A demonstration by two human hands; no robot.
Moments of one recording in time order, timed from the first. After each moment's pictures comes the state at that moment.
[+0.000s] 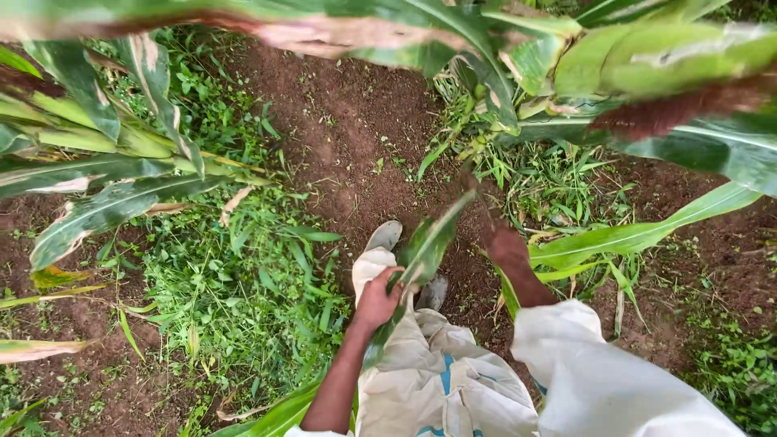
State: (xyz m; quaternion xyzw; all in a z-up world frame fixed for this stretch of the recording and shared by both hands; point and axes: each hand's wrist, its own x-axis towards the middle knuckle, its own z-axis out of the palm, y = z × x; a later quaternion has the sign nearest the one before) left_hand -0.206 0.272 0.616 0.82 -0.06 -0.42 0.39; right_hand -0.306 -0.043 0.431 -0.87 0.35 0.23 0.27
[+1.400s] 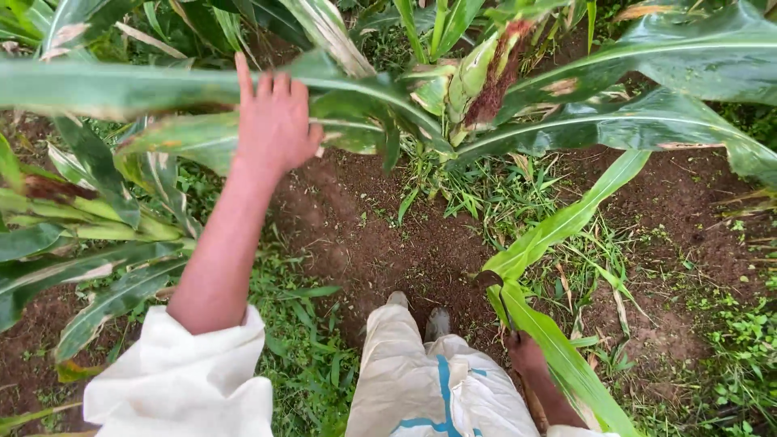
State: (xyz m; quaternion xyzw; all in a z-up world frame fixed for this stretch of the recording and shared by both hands) left_hand 0.044 0.146 0.886 0.82 -0.53 0.15 -0.14; right_hand -0.527 0.070 0.481 -0.63 0.60 0.20 0.45
